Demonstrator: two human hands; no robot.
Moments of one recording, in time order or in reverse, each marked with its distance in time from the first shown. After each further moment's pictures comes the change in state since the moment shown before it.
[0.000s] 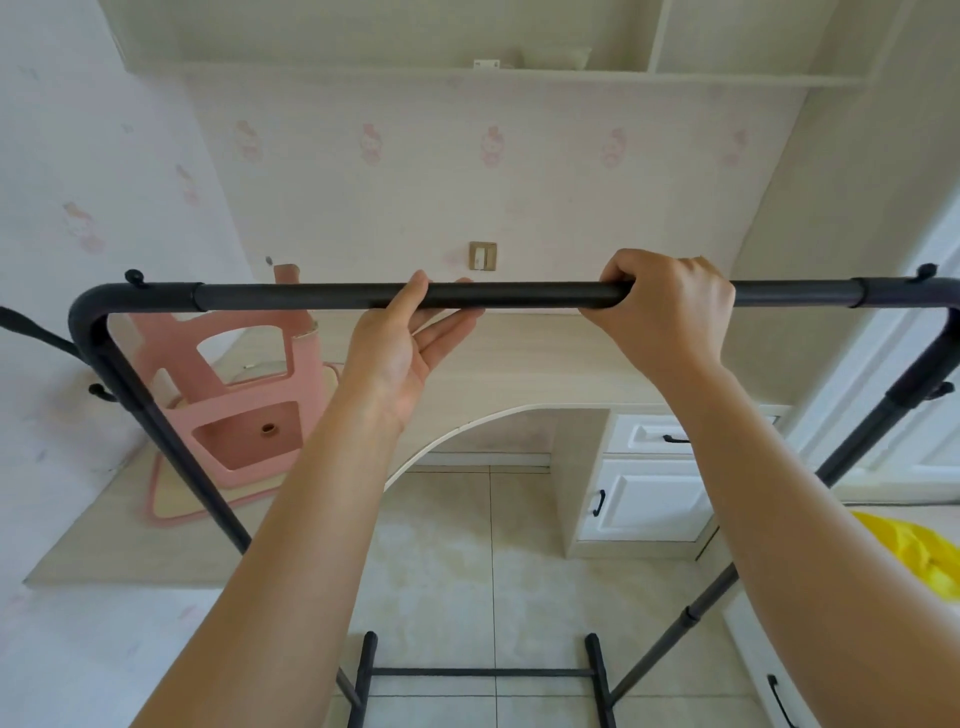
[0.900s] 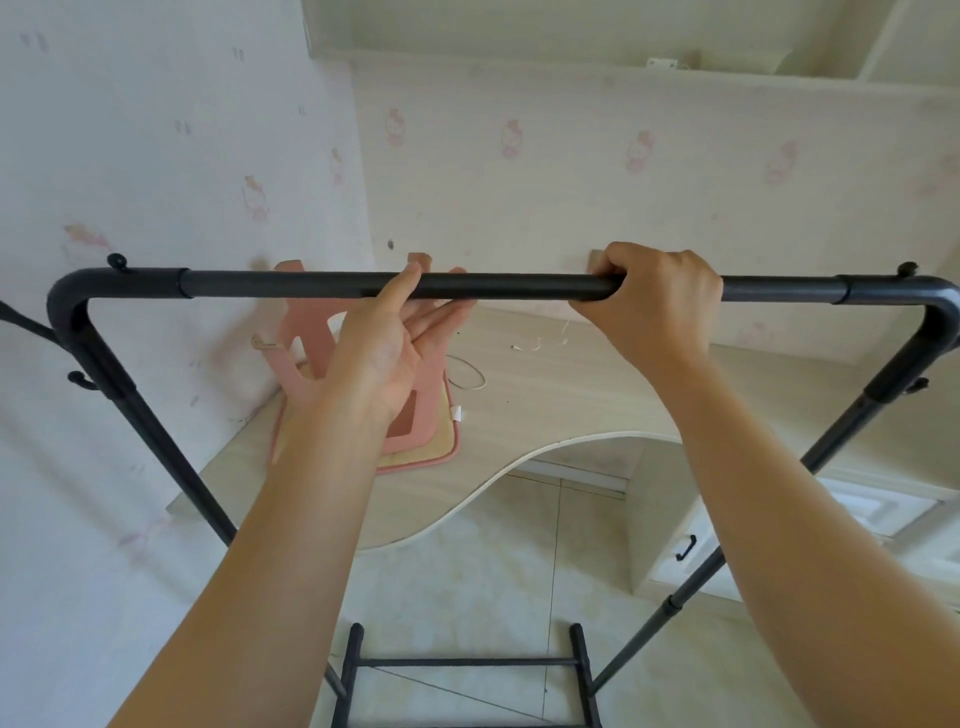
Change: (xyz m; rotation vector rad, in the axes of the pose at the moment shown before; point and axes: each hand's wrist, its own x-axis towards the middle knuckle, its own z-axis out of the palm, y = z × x) left_hand 0.016 0.094 -0.119 -0.016 0.218 0.120; right_hand 0.026 -0.153 0.089 0.216 -0.011 -0.164
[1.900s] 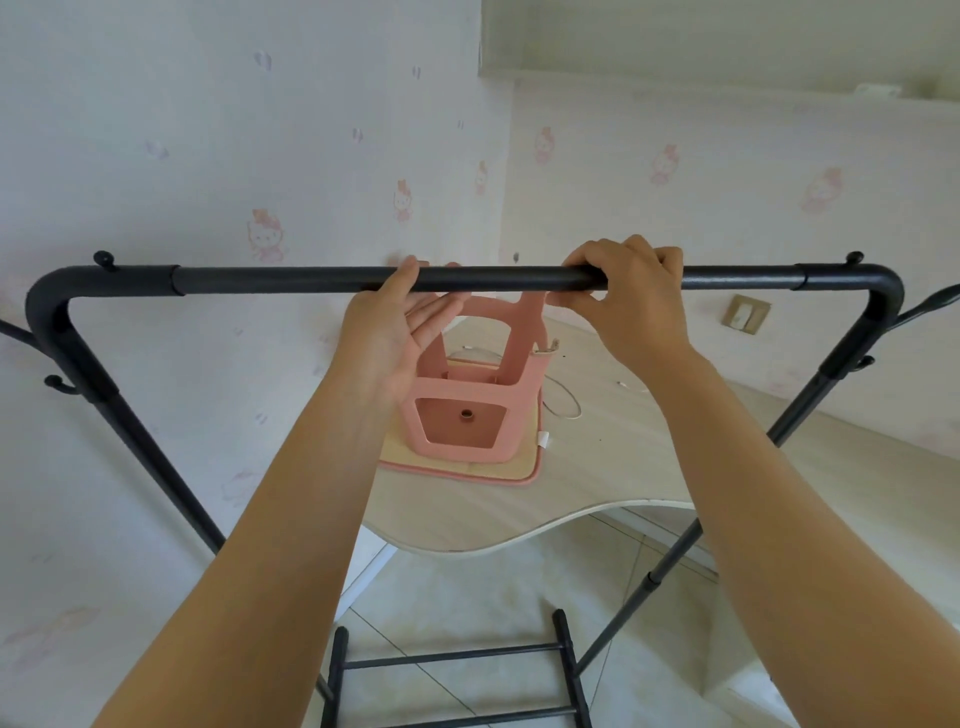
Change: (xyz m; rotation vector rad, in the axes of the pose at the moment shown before) left_hand 0.014 0.037 -0.039 0.038 0.269 0.230; right_hand 0.043 -0.057 0.083 0.452 -0.216 -0.347
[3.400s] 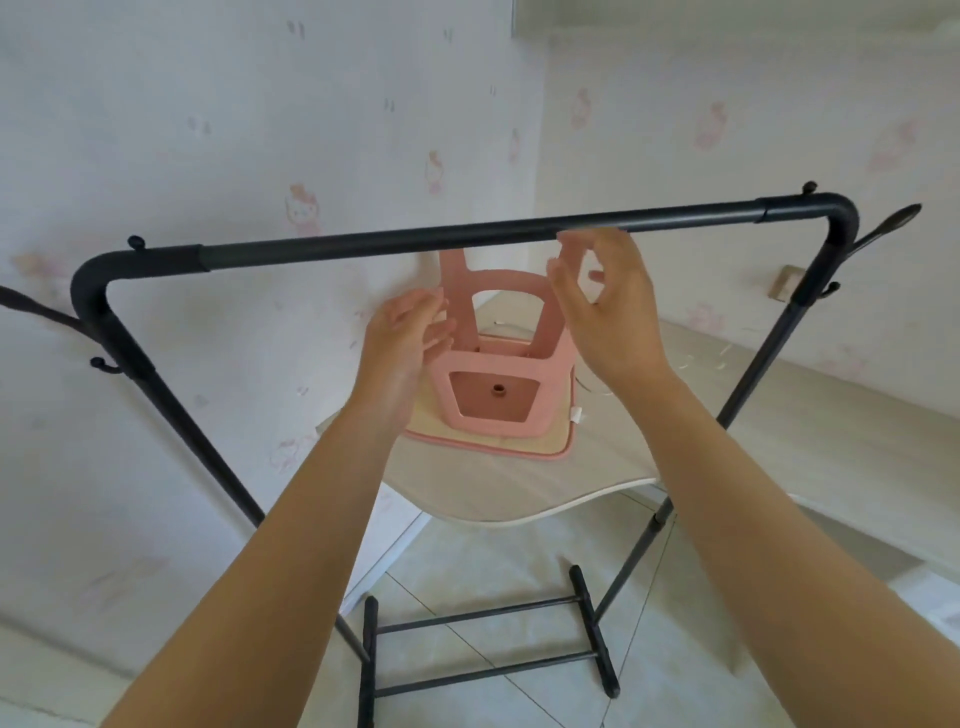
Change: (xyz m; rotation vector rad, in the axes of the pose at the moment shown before) left_hand 0.003 -0.028 -0.057 0.353 0.116 0.062; right_hand -0.029 -0.054 0.032 0.533 0.064 0.185
